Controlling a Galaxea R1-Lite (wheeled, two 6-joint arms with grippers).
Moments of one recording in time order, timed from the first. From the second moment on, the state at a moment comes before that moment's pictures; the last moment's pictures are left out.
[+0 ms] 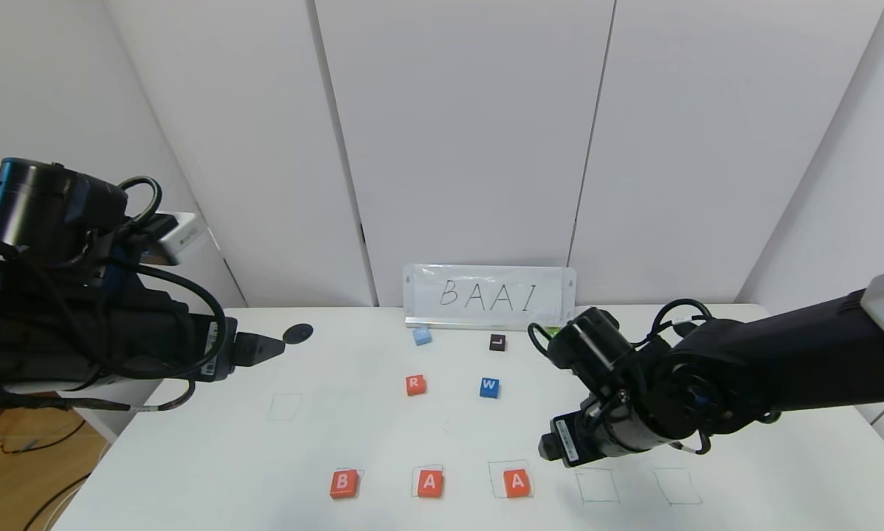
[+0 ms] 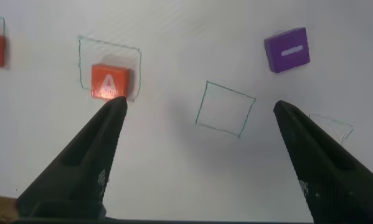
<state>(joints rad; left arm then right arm) -0.23 1.45 -1.03 0.27 0.15 -0.06 0.61 2.05 -1.21 0.30 -0.16 0.33</state>
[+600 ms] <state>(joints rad) -0.23 1.46 -1.03 0.27 0.15 -0.06 0.40 1.97 -1.10 0.29 0.02 -0.14</state>
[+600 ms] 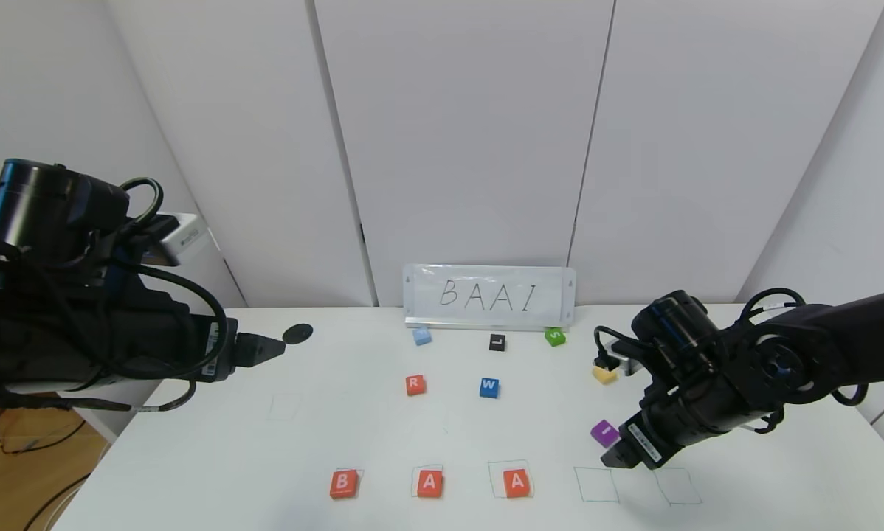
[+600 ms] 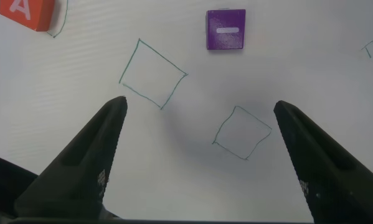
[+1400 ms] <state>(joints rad) -0.23 1.46 -1.03 0.27 0.15 -0.06 0.41 2.12 -1.18 0.23 0.00 -0.17</state>
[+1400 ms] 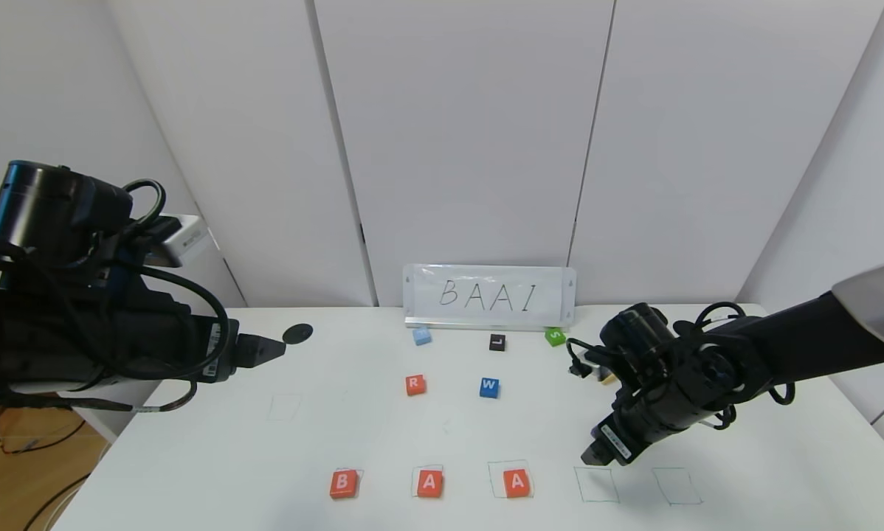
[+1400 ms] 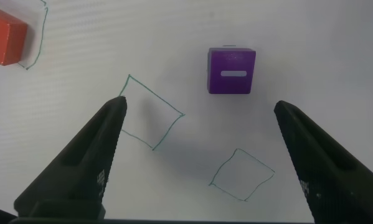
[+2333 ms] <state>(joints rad) -0.24 1.47 -1.03 0.27 0.17 -0.06 0.38 2.23 -1.24 0.23 0.00 -0.17</state>
